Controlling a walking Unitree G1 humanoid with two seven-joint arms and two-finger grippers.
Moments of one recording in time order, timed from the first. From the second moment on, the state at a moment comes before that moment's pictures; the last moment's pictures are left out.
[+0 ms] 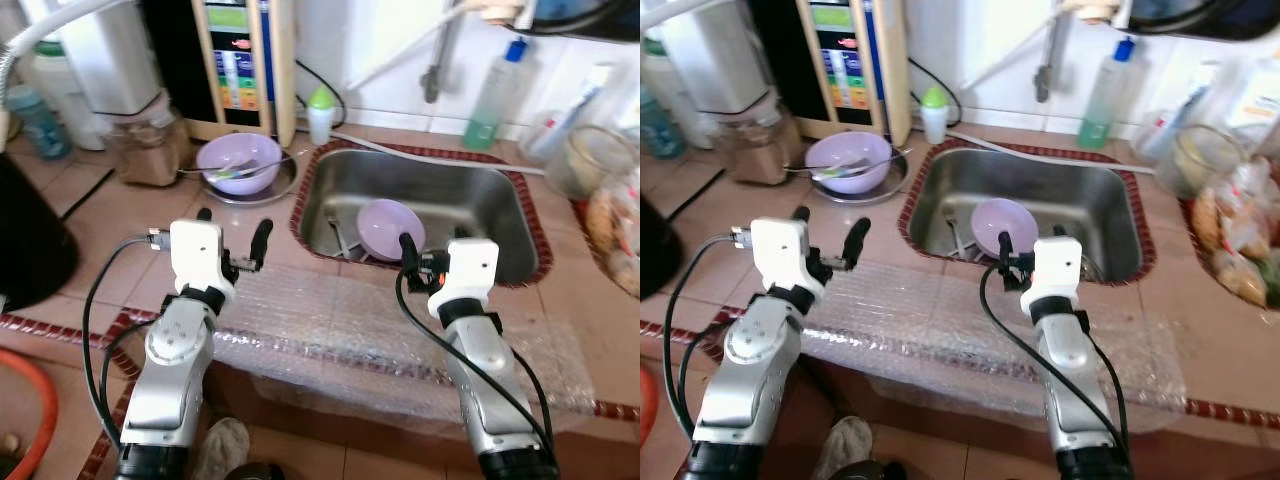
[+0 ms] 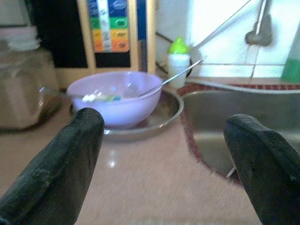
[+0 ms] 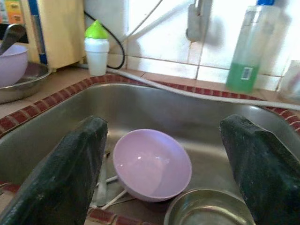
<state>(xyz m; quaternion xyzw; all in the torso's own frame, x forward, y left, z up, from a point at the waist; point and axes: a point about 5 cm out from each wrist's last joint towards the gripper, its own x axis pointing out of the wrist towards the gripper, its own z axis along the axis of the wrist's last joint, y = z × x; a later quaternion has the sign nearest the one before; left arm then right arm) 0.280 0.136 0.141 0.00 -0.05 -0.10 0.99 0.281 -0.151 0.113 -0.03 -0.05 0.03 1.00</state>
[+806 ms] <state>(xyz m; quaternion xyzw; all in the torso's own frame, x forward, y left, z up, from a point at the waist) 0.278 0.130 0.139 0.00 -0.05 -0.12 0.99 0.281 -0.148 0.112 -0.02 -0.04 0.04 1.00</state>
